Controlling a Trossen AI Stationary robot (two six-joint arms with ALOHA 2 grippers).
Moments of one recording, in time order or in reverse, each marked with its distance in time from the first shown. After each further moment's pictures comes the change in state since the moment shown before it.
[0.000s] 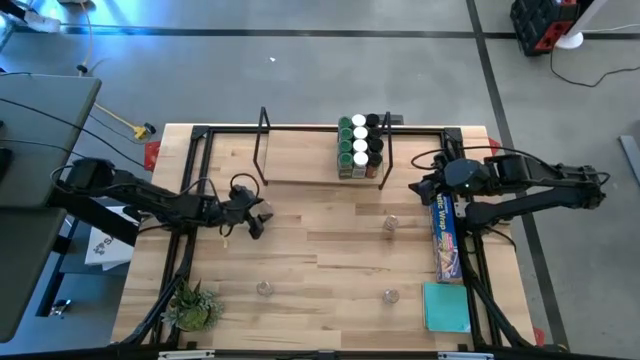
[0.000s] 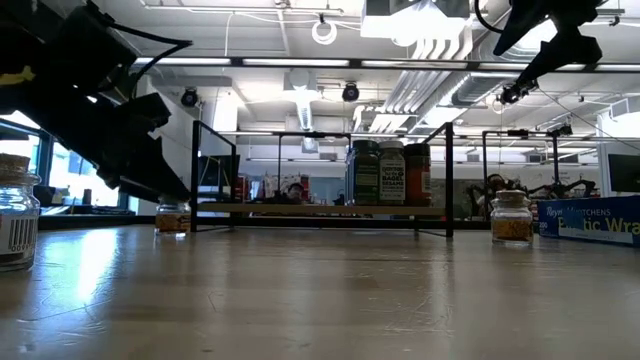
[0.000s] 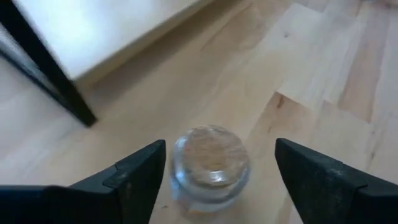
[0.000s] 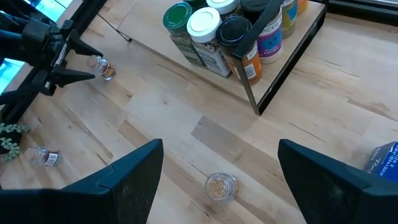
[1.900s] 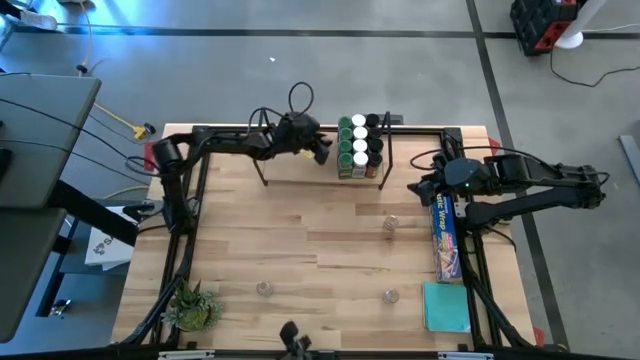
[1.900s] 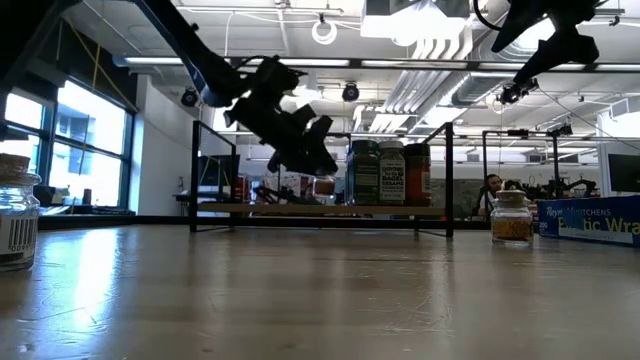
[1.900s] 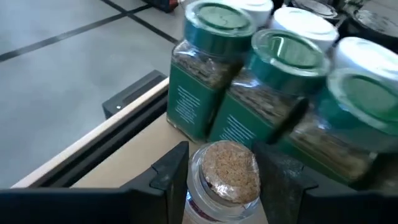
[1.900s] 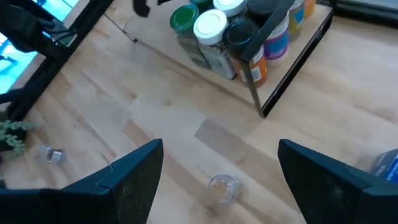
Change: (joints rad) left arm 0.646 0.807 0.938 0.083 0.517 0.336; right arm 0.000 0.001 0.000 0.021 -0.006 -0.026
